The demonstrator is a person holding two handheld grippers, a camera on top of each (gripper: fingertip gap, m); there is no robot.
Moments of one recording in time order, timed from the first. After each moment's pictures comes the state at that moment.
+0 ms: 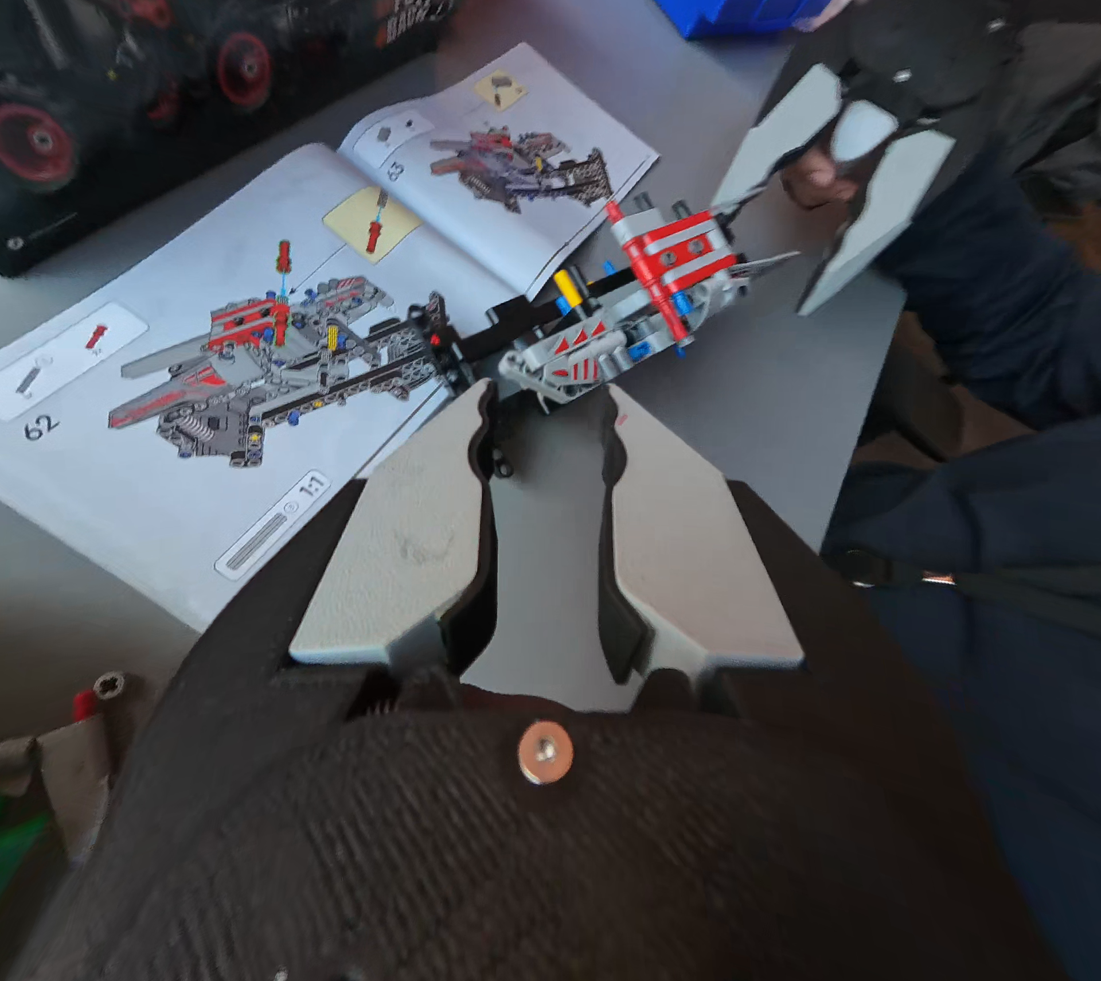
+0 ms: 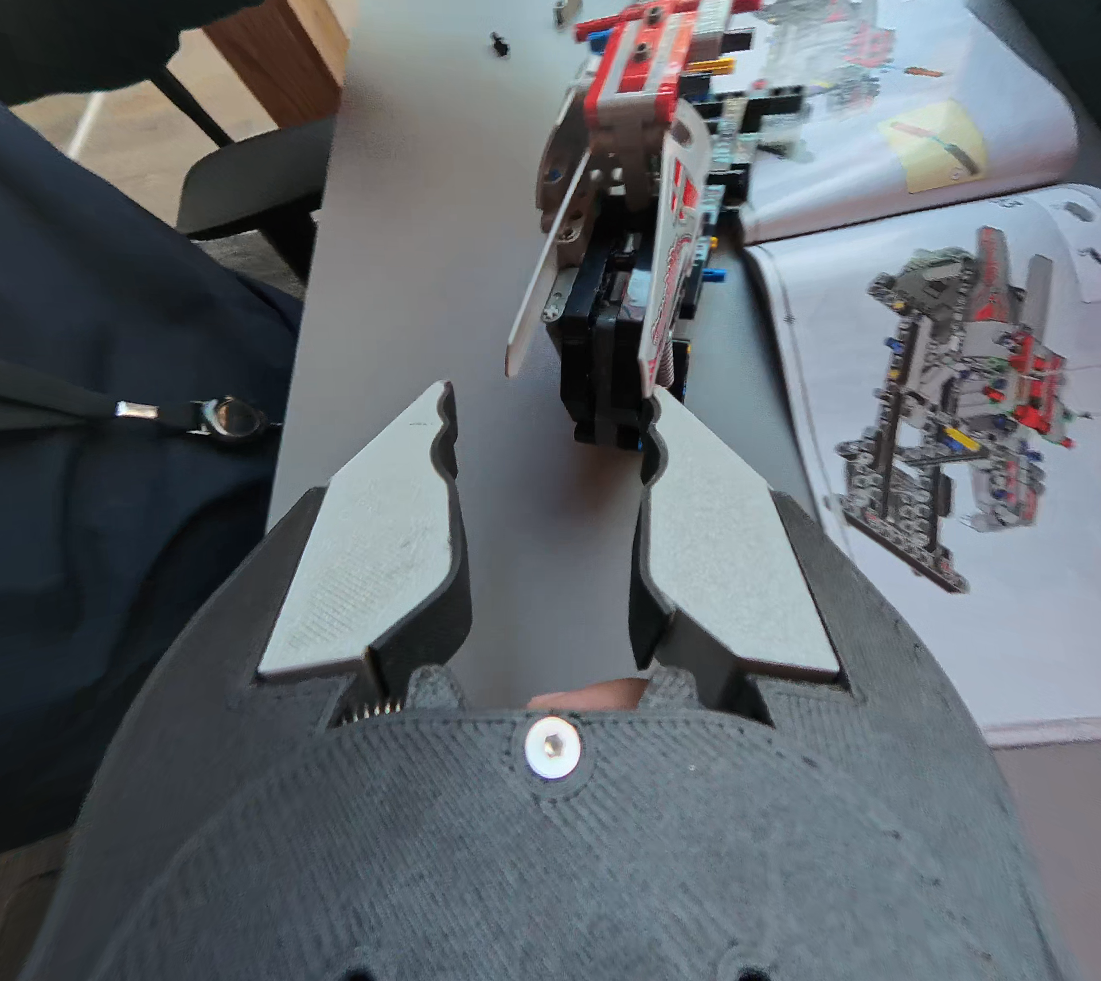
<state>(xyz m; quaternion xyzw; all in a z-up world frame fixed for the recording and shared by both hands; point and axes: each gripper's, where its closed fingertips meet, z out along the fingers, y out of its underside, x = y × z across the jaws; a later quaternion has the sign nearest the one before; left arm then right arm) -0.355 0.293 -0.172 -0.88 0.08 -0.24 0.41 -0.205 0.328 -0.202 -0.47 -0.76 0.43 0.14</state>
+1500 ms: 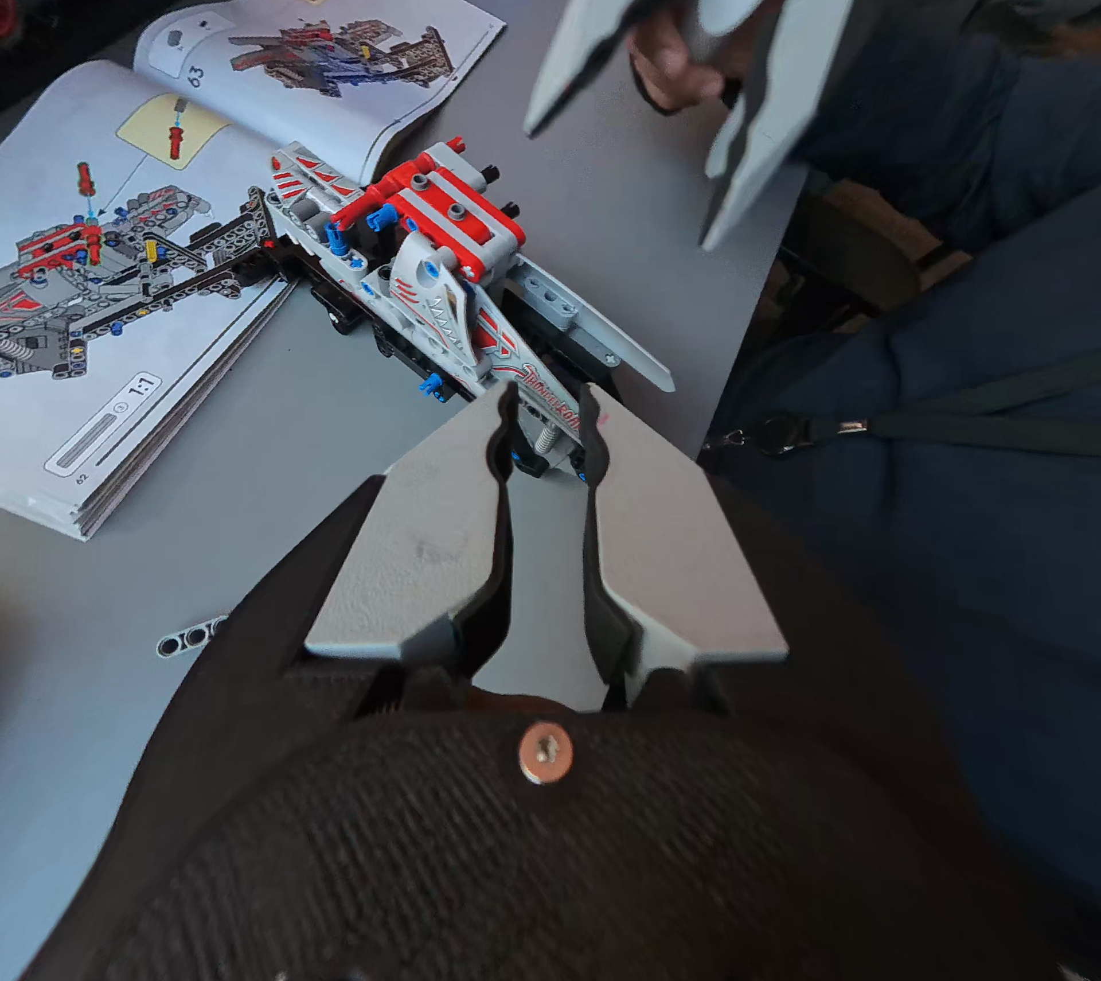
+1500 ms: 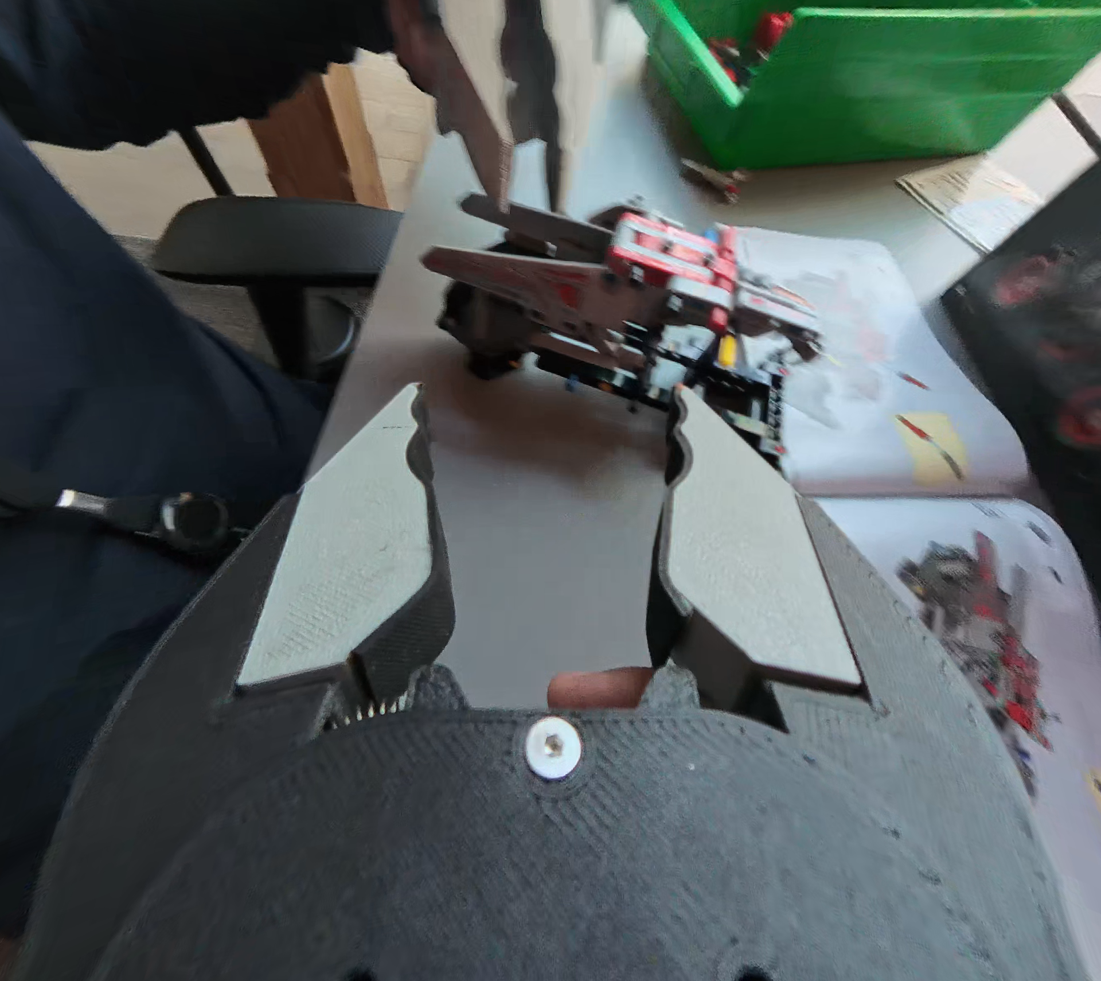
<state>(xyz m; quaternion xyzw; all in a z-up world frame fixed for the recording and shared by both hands) -0.299 0.216 -0.172 -0.87 0.18 -0.23 0.40 -0.242 0.273 -0.170 -0.37 -0.77 0.44 0.26</state>
